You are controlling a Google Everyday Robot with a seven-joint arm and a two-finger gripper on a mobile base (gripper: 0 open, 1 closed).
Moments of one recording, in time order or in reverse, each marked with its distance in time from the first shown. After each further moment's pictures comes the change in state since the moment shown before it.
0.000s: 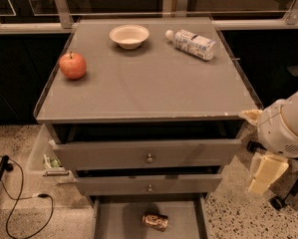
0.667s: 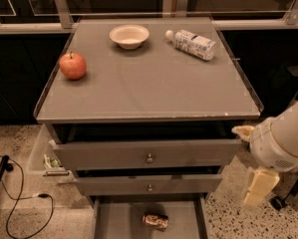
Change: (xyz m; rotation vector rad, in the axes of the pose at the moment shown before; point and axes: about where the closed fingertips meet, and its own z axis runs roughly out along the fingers) arm 0.013 0.014 0.040 -0.060 -0.015 -0.014
